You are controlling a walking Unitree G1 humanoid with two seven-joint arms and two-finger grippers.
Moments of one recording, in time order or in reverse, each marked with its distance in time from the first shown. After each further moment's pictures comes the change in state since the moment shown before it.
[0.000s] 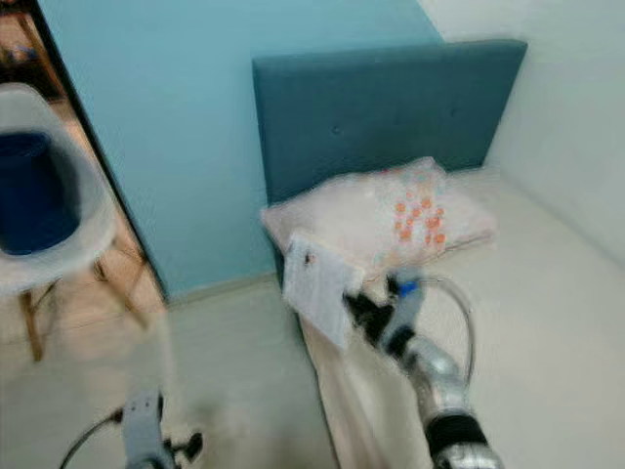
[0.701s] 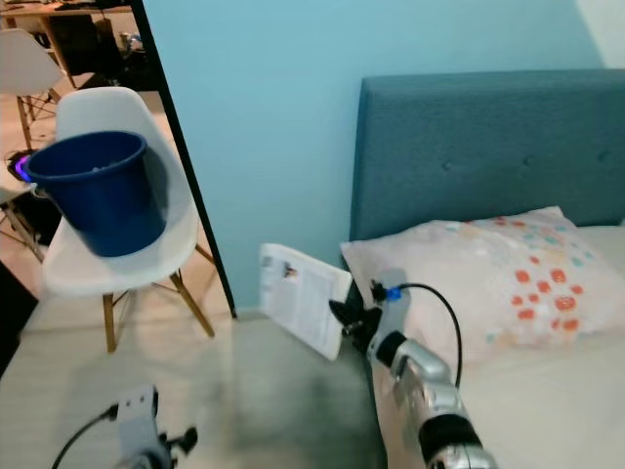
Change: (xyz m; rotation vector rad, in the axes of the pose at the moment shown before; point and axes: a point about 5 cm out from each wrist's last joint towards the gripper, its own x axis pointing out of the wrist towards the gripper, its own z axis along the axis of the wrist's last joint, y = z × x) left arm 0.001 0.000 0.004 0.000 -0.007 0.014; right arm -0.007 -0.020 -0.004 0.035 0.054 -0.172
